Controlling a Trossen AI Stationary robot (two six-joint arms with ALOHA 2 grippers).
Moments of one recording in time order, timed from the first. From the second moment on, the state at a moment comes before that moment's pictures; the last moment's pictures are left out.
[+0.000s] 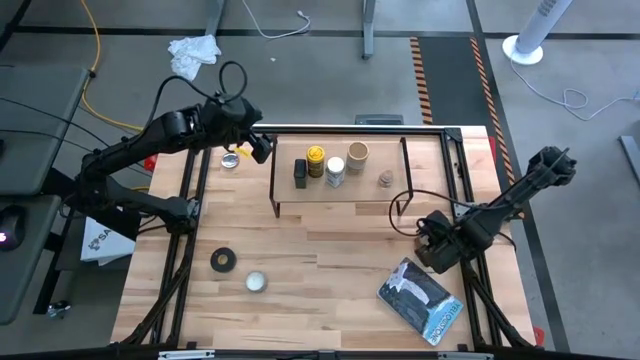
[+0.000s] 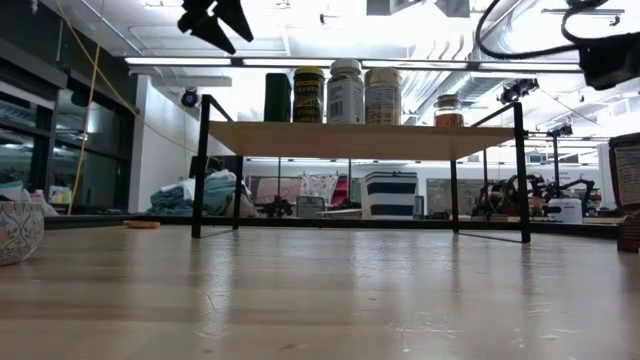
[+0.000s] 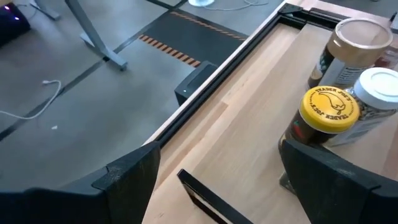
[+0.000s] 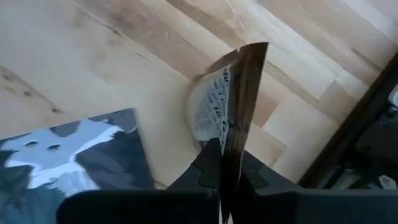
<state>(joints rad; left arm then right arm) 0.38 1.21 1.41 -0.85 -0.32 -0.10 0.66 1.16 0.76 -1.20 0.19 1.62</state>
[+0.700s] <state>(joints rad) 0.38 1.21 1.41 -0.87 -0.37 -0.04 0.66 1.16 0.92 -1.29 0.23 1.49</state>
